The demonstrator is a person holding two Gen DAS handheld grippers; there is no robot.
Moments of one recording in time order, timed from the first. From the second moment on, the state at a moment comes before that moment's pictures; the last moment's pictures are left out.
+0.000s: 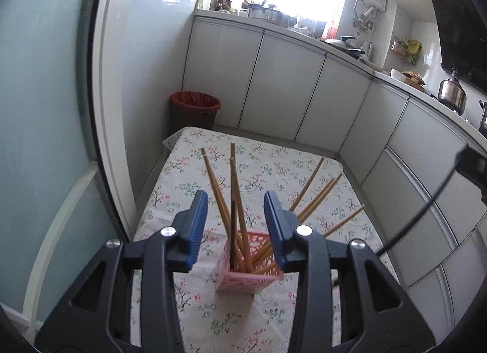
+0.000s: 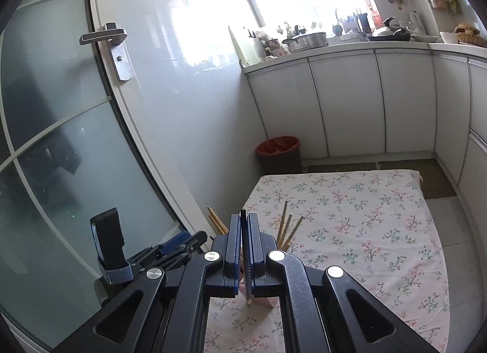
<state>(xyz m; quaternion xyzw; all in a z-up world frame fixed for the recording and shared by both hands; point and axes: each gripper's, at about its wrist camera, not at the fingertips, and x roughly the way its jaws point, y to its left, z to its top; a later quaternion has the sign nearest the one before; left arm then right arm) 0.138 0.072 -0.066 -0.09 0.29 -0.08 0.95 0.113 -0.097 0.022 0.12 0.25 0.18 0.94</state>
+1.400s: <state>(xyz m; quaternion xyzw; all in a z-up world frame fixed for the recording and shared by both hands) 0.121 0.055 -0.079 -0.05 0.37 -0.09 0.92 0.141 -0.116 -0.017 0.12 0.27 0.09 0.95</state>
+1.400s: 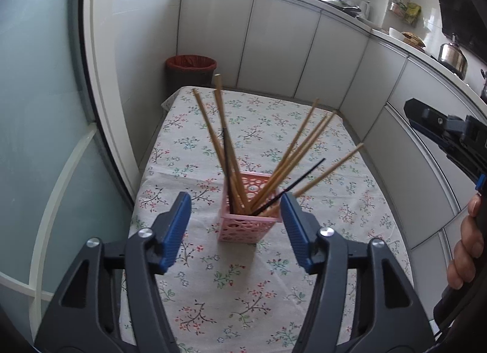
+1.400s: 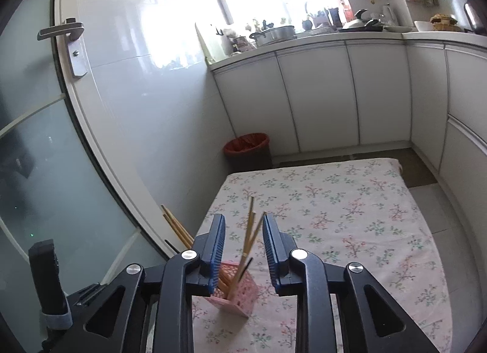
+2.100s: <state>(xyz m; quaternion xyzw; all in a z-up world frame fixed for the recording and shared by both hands) 0.034 -0.015 -0.027 0.04 0.32 -0.05 0.95 0.011 -0.173 0.020 -0.01 0.26 -0.05 0.96</state>
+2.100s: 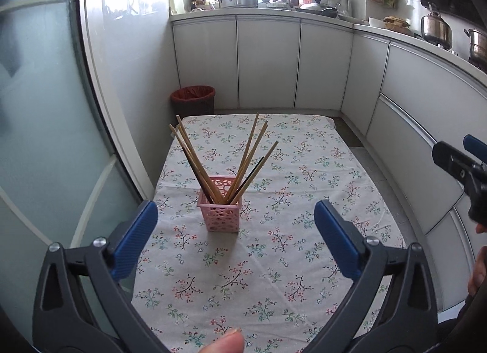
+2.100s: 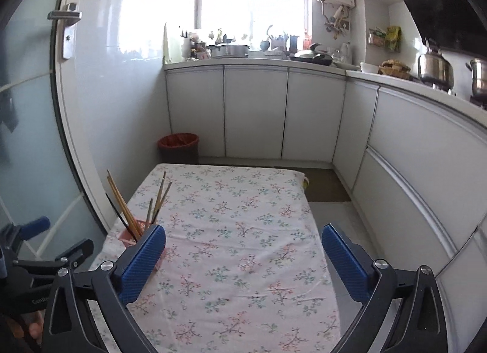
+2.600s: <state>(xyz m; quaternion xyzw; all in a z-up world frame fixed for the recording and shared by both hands) 0.011 -0.018 -0.015 0.02 0.27 -0.04 0.96 -0.005 -0.169 0.023 -0.01 0.26 -0.05 0.96</state>
